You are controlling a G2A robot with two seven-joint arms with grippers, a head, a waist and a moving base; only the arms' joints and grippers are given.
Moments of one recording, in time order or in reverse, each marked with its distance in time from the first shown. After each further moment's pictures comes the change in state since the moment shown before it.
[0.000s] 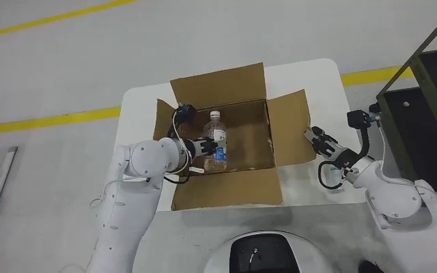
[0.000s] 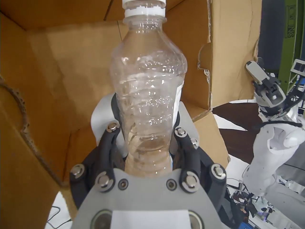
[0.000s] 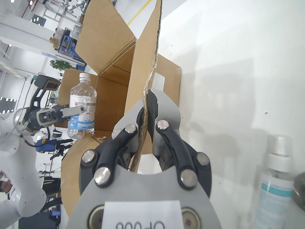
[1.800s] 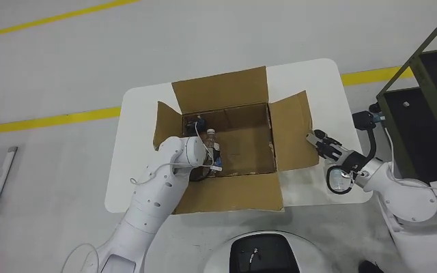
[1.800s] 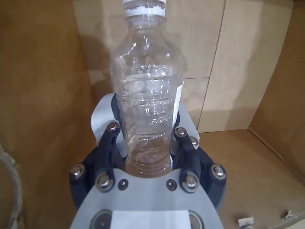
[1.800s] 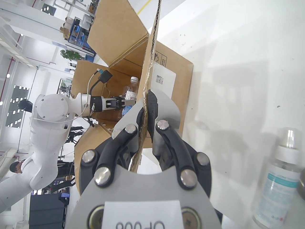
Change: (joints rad) left arm -0.169 -0.067 0.311 0.388 0.277 0.151 0.012; right arm -0.035 0.039 0.048 -0.041 0.080 -0.019 0.057
